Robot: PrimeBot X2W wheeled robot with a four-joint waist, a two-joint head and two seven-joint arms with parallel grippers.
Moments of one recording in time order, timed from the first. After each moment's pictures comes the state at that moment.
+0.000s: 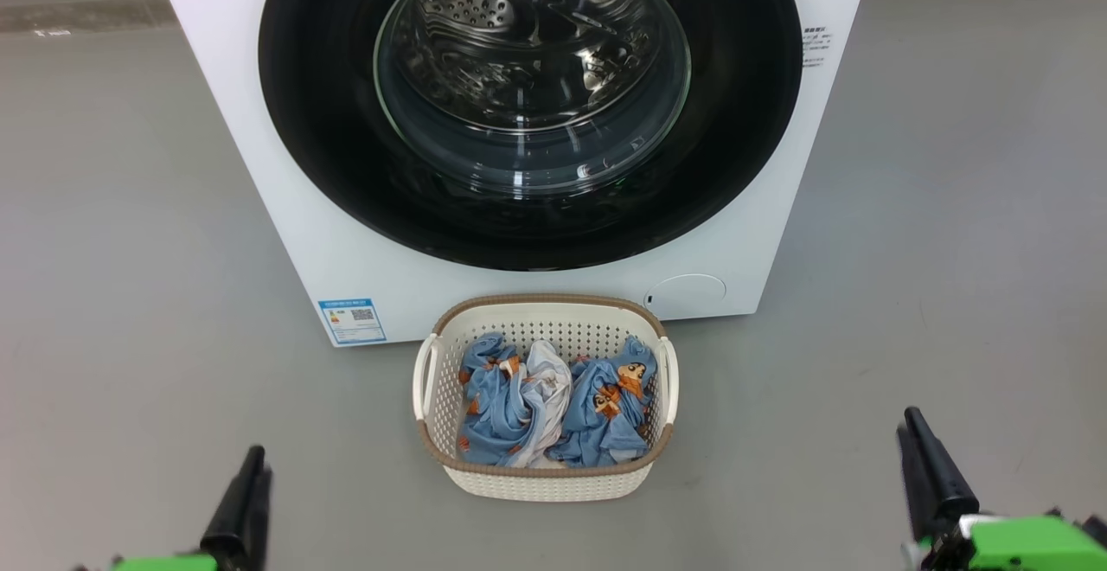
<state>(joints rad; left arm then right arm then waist) -0.05 0.03 0.08 0.29 -1.62 -0.13 0.11 -0.05 -0.04 -0.14 0.30 1.61 0.13 0.10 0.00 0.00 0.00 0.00</state>
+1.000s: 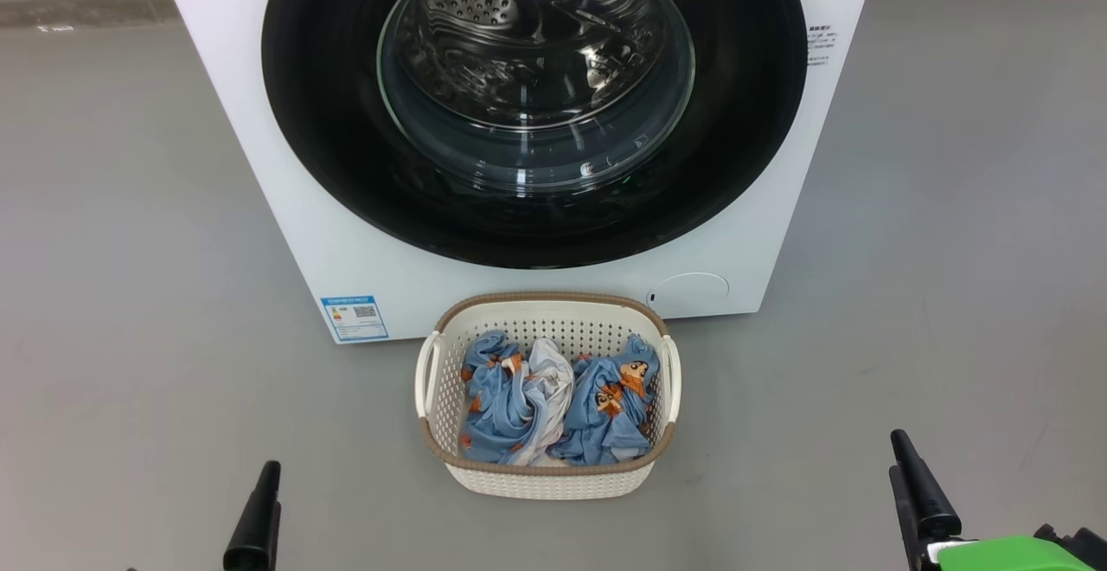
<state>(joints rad) 0.00 0.01 0.04 0.28 -1.43 -0.13 0.03 -0.02 -0.05 -0.09 0.34 1.43 0.13 0.03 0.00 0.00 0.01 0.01</state>
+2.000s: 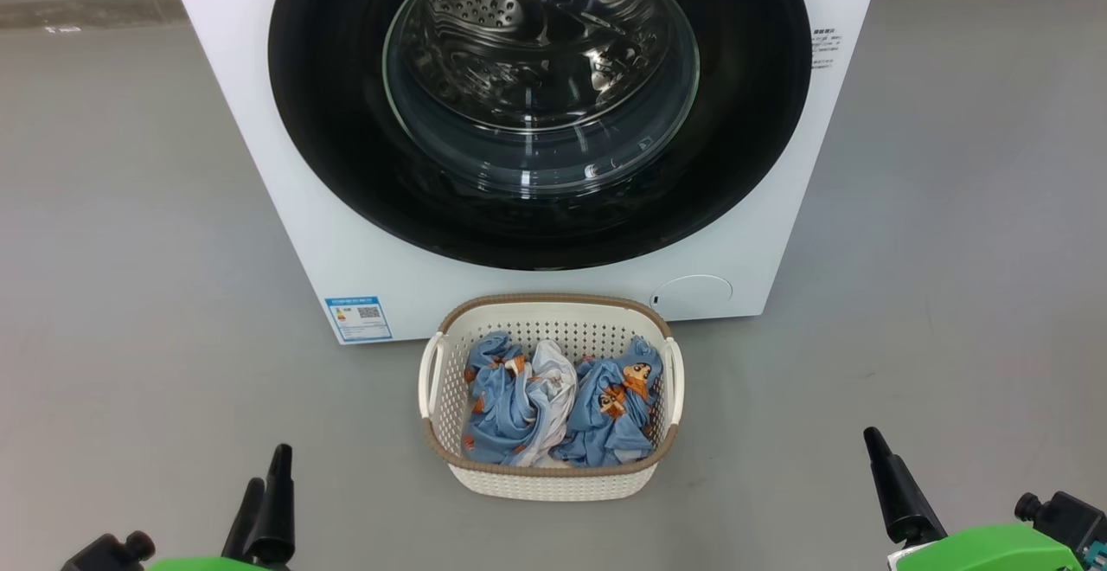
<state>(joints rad) 0.00 0.02 0.01 0.23 -1.02 -0.13 -0.05 -0.02 -0.10 -0.01 0.34 1.10 0.13 -0.05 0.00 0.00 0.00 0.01</state>
